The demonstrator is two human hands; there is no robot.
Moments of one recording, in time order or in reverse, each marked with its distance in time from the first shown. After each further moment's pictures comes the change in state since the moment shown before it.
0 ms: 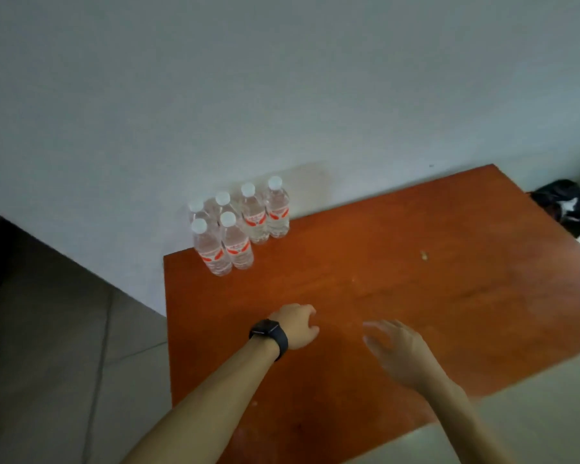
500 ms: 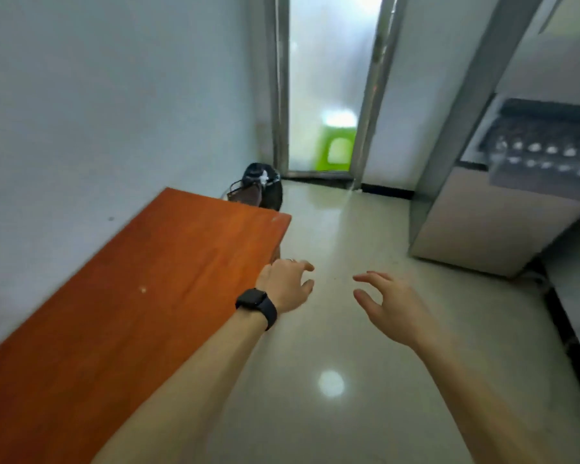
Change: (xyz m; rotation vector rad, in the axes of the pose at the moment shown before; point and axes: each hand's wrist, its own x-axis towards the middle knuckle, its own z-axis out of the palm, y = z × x) left_hand -0.083 0.514 0.196 0.541 0.152 0.904; right_hand -0.417 0.282 -0.092 0.155 0.841 0.650
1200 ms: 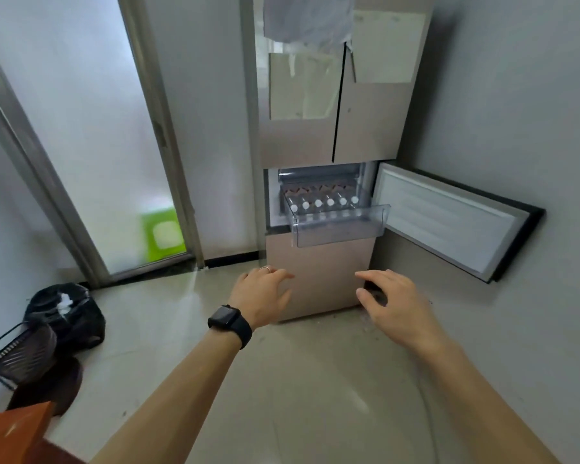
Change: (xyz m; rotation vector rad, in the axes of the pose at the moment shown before) left_hand 0.352 0.392 0.015 0.045 0.068 0.582; right_hand 0.080 0.361 -0.281 -0.027 0.497 0.354
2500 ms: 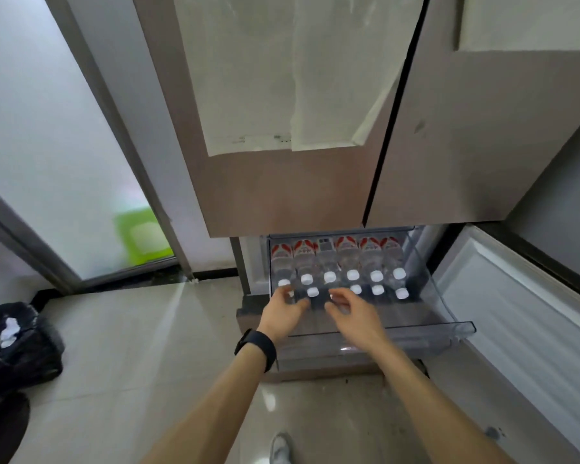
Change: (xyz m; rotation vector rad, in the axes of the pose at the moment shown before) left_hand 0.599 -0.084 0.162 -0.945 -0.079 -0.688; right_hand 0.604 0.213 0.199 0.401 -0.417 0.285
